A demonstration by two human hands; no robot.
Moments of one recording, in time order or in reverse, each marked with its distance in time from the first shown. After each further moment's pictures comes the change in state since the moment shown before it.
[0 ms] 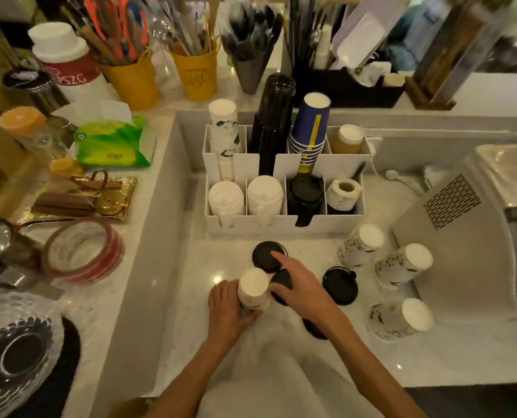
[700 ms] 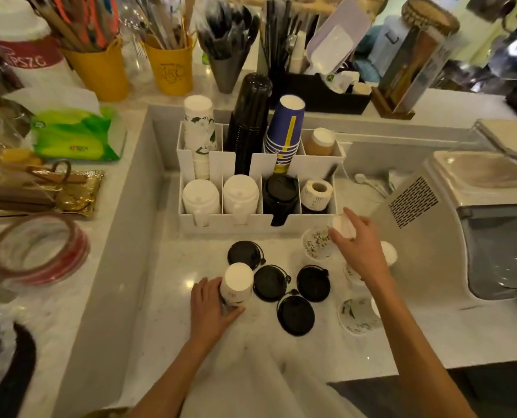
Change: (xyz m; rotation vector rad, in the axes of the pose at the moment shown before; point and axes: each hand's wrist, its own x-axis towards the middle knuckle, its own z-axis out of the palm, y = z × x) left_hand 0.004 0.003 0.017 0.005 -0.035 0.023; right_hand 0.003 0.043 -0.133 -0.120 0.543 0.192
